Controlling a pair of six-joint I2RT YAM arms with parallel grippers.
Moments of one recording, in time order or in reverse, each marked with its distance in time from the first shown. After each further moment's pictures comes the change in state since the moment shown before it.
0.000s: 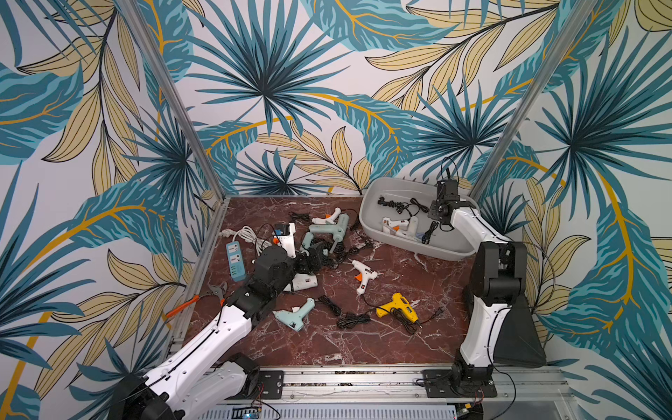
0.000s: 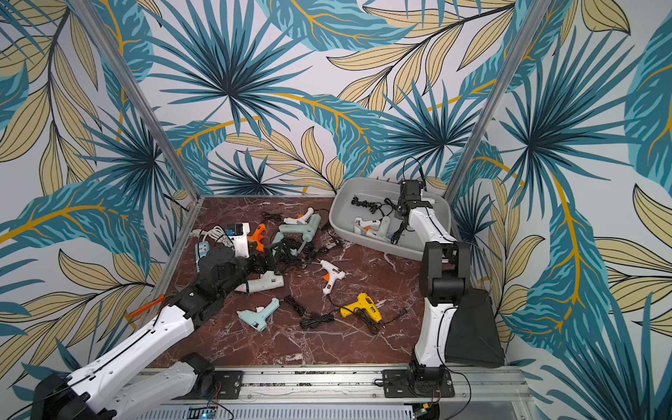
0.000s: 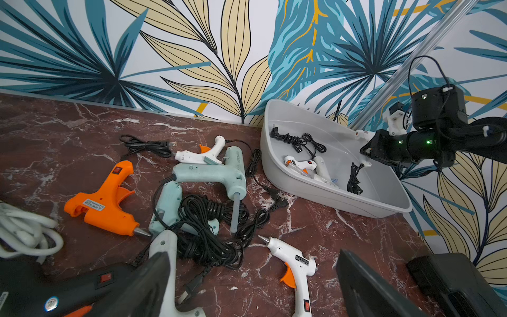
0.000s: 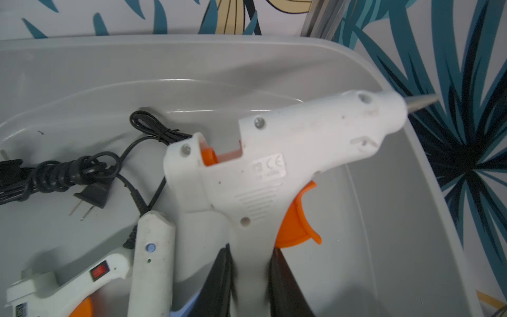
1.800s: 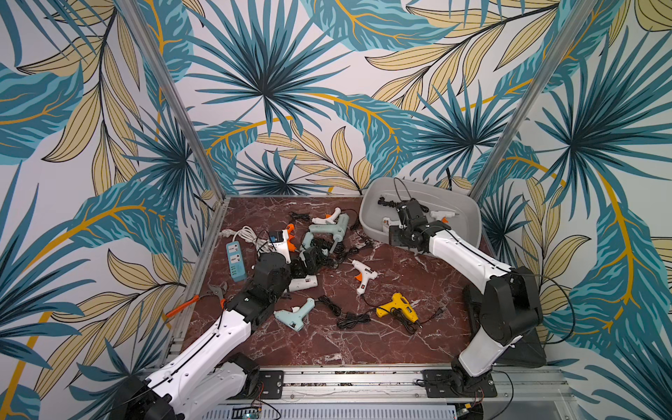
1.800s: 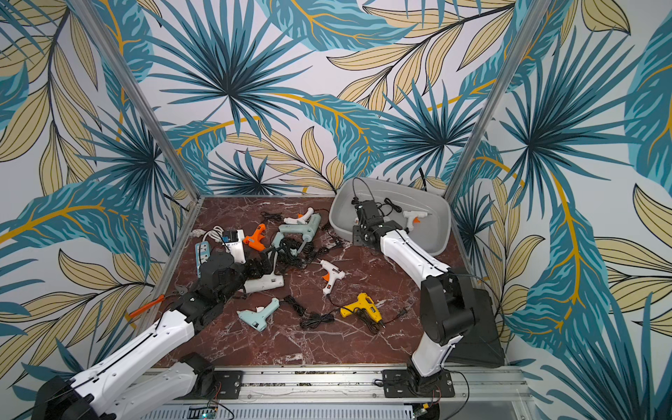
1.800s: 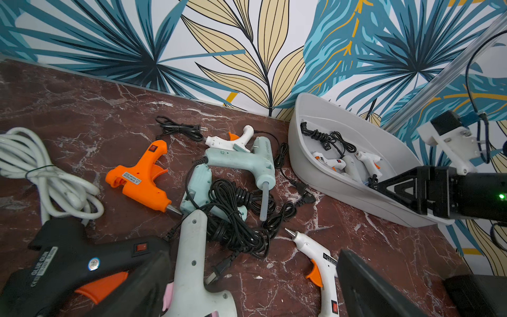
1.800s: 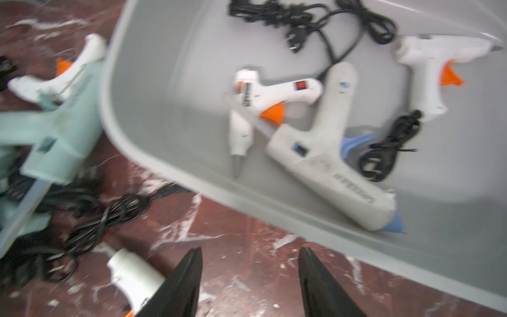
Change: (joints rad) left arm 0.029 -0.025 -0.089 0.013 -0.075 -0.035; right arm 0.438 -0.352 -0.360 -0.068 -0.145 0.006
